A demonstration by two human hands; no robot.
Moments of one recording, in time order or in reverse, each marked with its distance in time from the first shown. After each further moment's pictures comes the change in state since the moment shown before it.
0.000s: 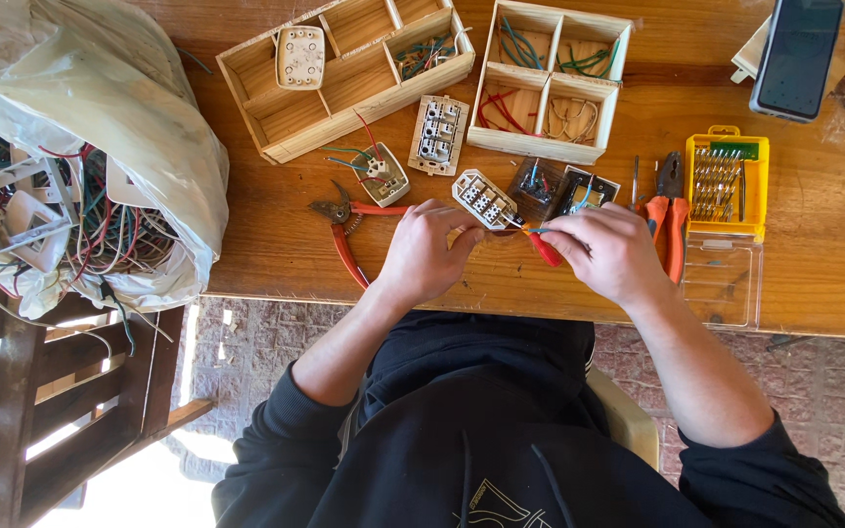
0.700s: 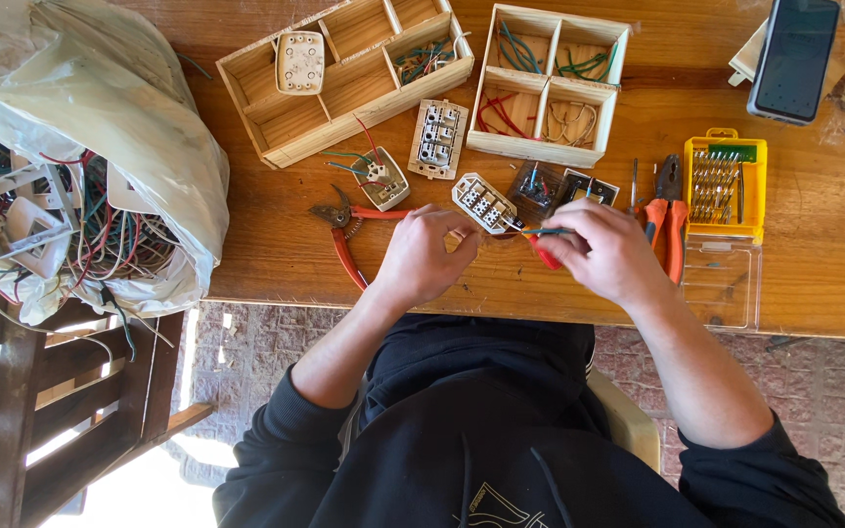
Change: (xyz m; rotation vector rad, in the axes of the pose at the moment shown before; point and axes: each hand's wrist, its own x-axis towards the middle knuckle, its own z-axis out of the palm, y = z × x) left_hand 0.005 0.006 -0.009 -0.033 -0.041 -0.083; right_hand 0.002 0.004 0.001 0.044 -0.043 0.030
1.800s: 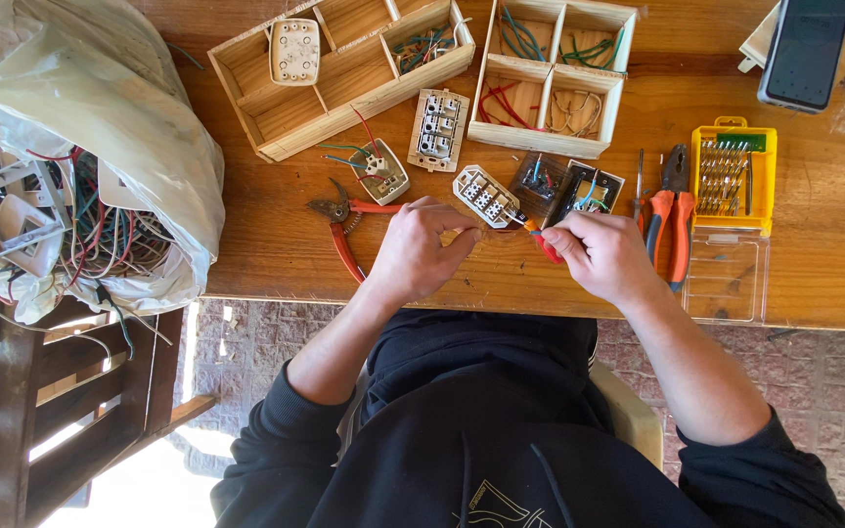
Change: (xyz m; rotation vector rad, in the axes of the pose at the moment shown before) left_hand 0.000 0.002 -0.009 -0.070 -0.022 0.028; right_hand -0.021 0.022 0.021 0.078 0.002 0.102
